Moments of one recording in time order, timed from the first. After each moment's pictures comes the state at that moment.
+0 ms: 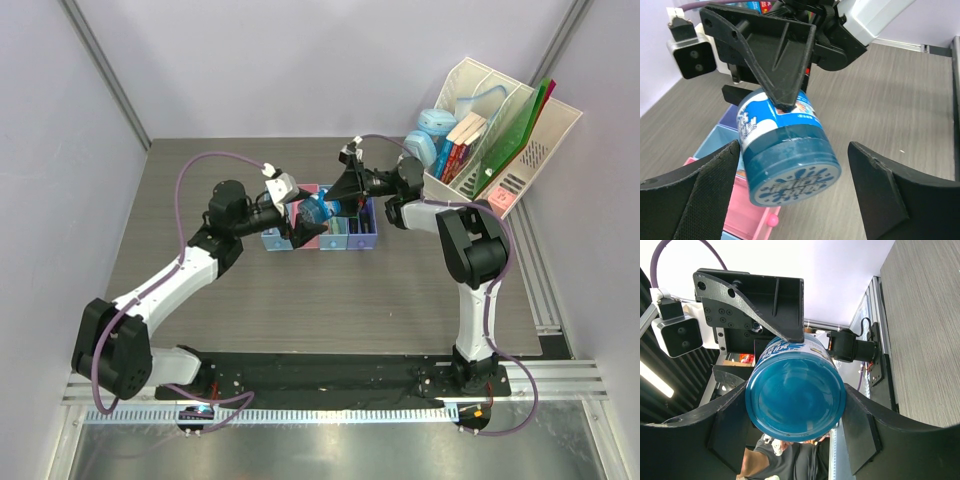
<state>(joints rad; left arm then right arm) -0.46 1.31 0.87 0.35 0.73 0.13 0.35 2.07 1.26 1.28 -1.37 1.84</state>
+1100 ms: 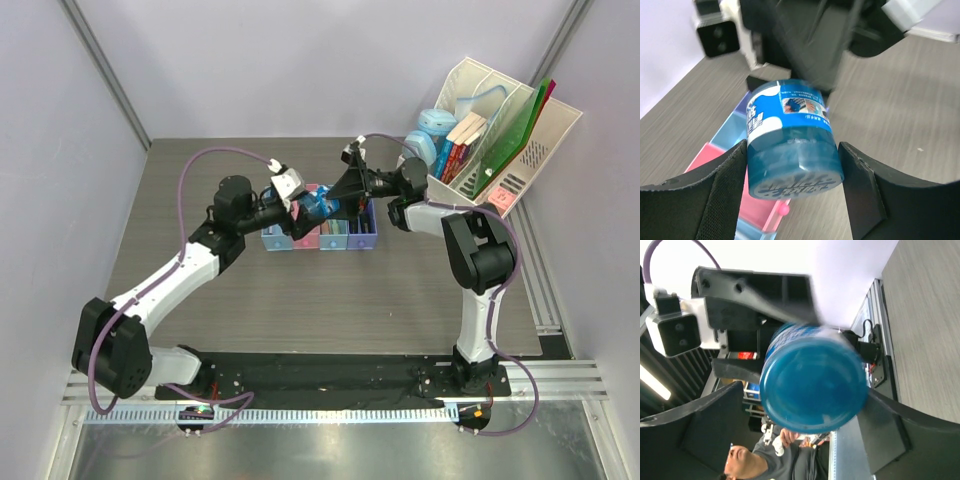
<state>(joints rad) -0.49 1.31 0.94 0.22 0.61 0.19 0.35 2.02 1.21 1.26 -1.35 1.82</state>
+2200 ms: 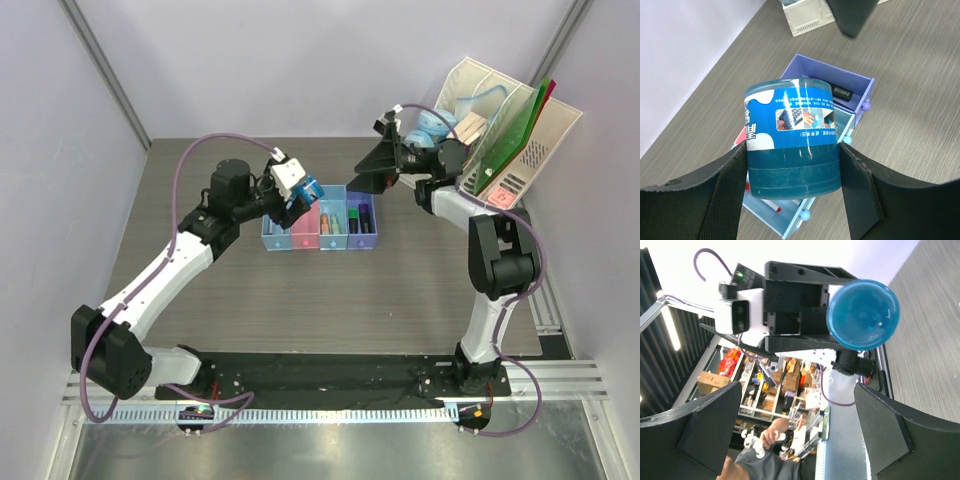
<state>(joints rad) -0.48 1.31 1.12 -0.12 0.43 0.40 0.20 1.92 1.29 1.29 -1.40 1.90</state>
